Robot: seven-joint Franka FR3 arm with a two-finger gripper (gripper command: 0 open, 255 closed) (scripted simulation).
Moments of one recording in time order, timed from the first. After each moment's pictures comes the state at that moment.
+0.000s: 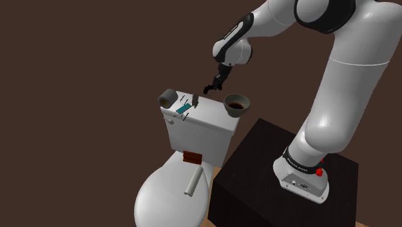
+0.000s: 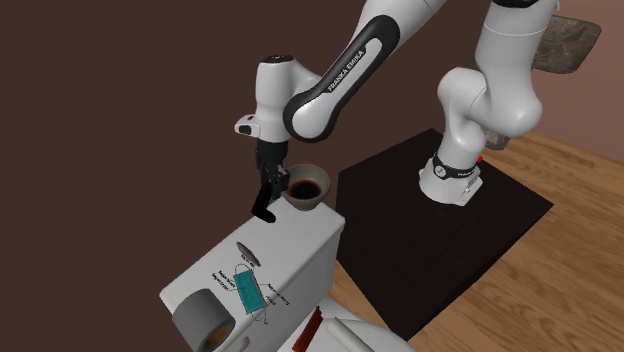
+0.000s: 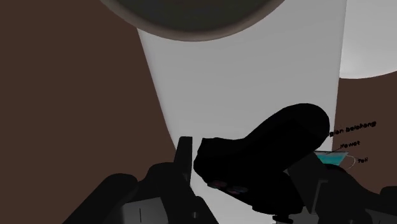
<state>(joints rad) -0.02 0.19 -0.36 -2.27 0.41 2.58 -0.72</state>
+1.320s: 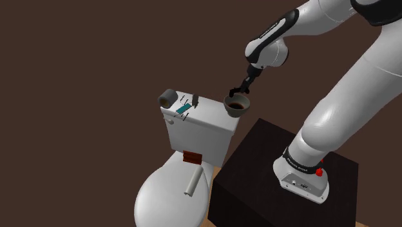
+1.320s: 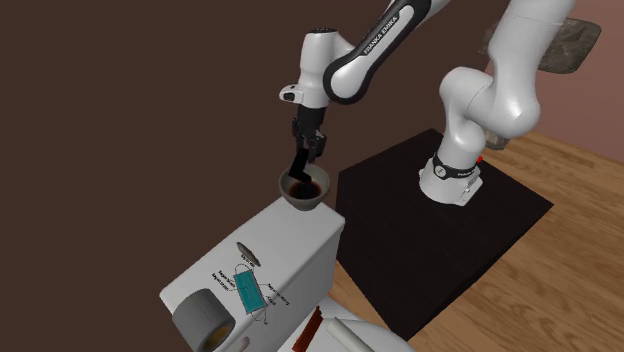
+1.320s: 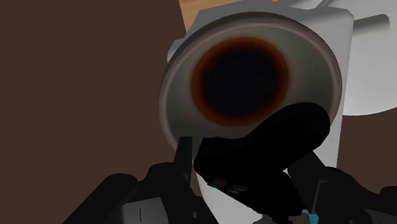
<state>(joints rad) -0.13 -0.13 -0.51 -2.60 0.24 2.60 -0.86</state>
